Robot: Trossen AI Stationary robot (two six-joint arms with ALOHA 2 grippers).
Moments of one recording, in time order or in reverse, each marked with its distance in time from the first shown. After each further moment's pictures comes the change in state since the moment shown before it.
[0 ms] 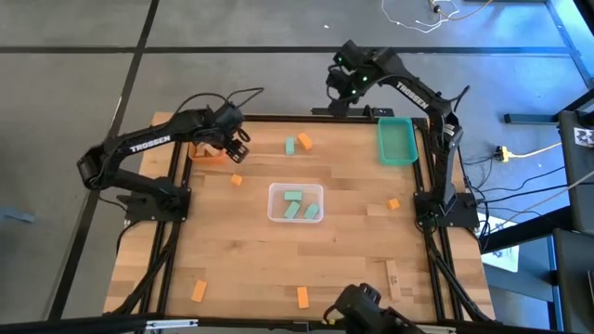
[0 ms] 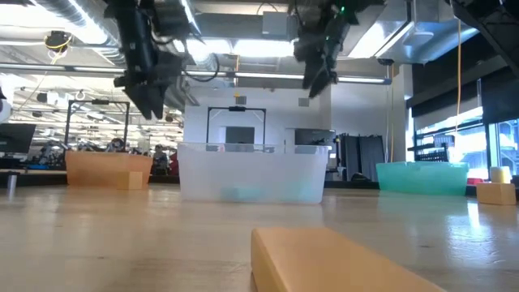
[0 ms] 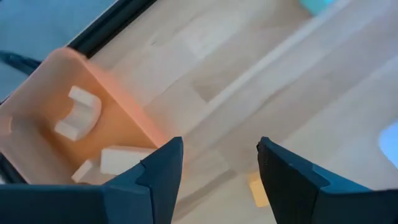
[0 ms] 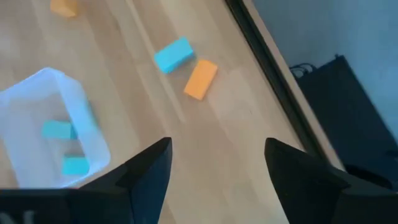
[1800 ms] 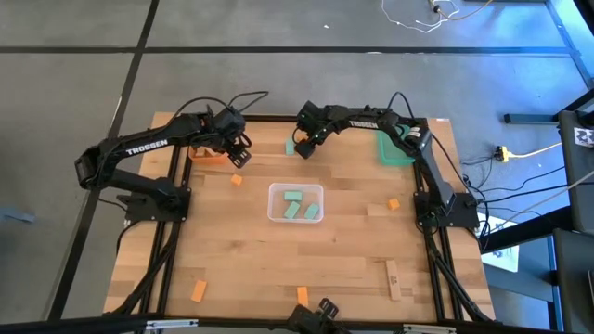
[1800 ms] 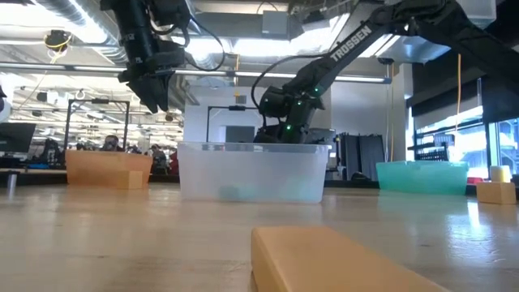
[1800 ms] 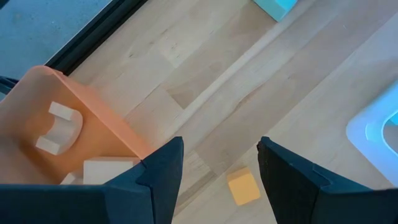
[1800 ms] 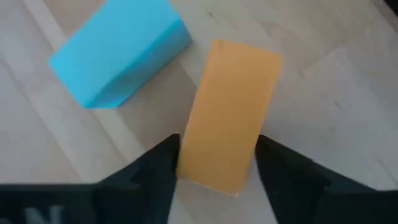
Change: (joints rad) left arm -0.070 -0.027 0.000 0.022 0.014 -0.001; right arm 0.172 0.260 -0.479 0.727 0.125 0.312
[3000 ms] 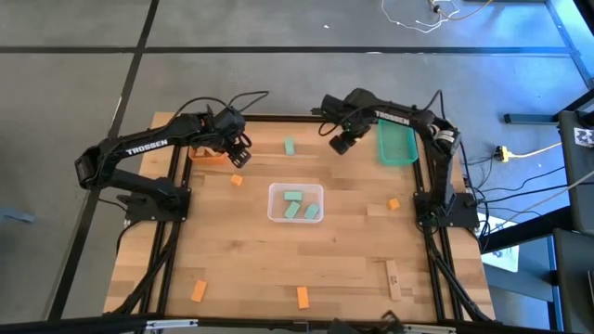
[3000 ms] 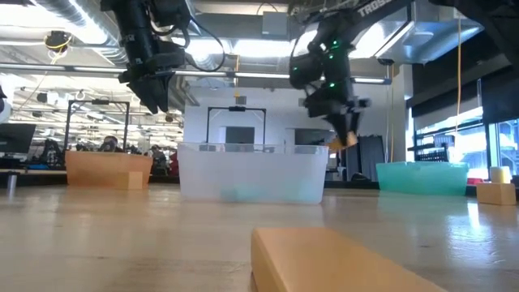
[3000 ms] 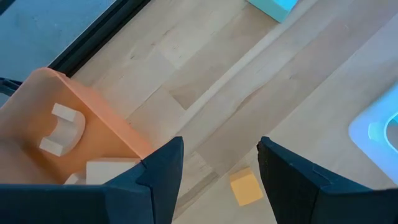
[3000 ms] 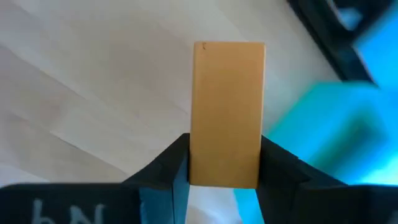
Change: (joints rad) left arm -0.001 0.000 0.000 0.001 -0.008 0.008; right arm -0.020 -0.289 -0.002 -0.722 0.367 0.157
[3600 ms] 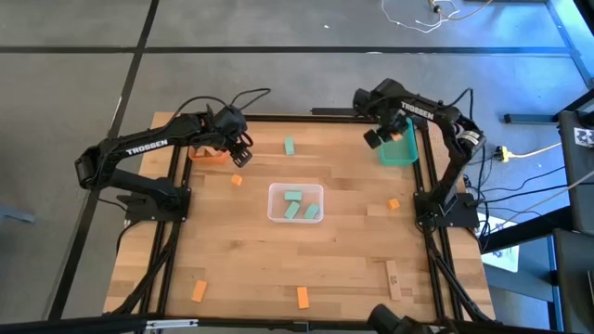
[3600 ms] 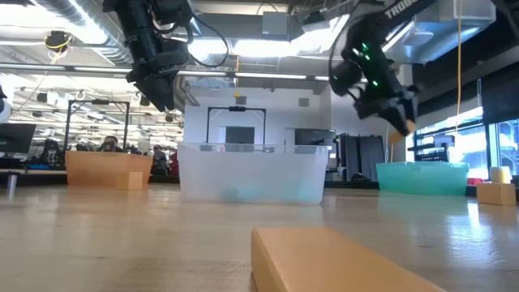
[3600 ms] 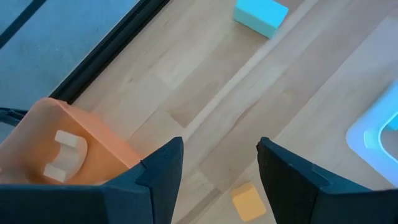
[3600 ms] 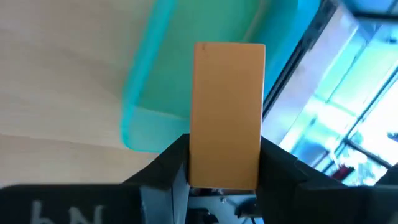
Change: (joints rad) left arm 0.000 0.000 0.000 0.058 -0.001 0.079; right arm -0.214 -0.168 -0.202 -0.213 0.099 0.123
